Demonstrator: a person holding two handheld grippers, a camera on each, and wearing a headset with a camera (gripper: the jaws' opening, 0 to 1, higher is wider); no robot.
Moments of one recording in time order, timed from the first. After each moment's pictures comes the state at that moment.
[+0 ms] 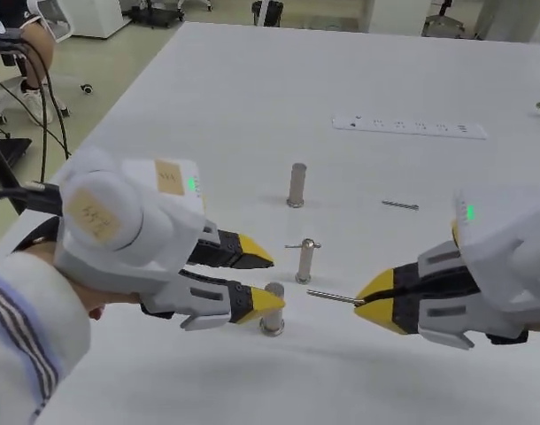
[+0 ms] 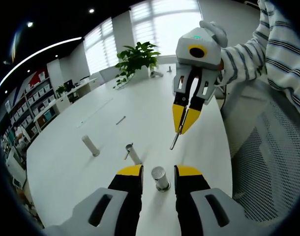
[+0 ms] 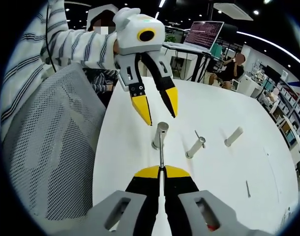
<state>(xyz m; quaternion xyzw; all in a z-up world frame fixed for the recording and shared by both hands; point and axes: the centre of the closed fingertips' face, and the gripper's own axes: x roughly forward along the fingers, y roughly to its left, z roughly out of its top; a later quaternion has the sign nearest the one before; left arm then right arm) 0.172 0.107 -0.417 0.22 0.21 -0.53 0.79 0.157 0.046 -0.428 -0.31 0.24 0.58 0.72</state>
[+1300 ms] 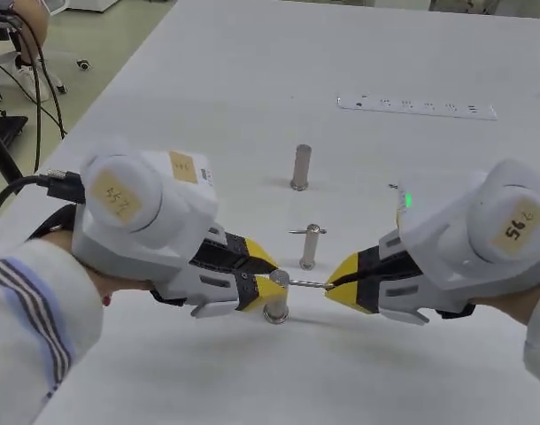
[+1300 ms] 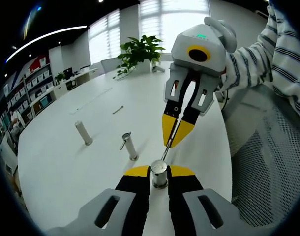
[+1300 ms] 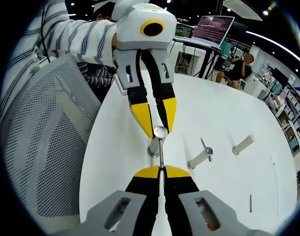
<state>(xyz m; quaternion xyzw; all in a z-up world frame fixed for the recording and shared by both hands) 0.176 0.105 -0.437 0.18 0.25 -0.53 0.79 0.172 0.076 -0.449 -0.34 0.24 0.59 0.69</state>
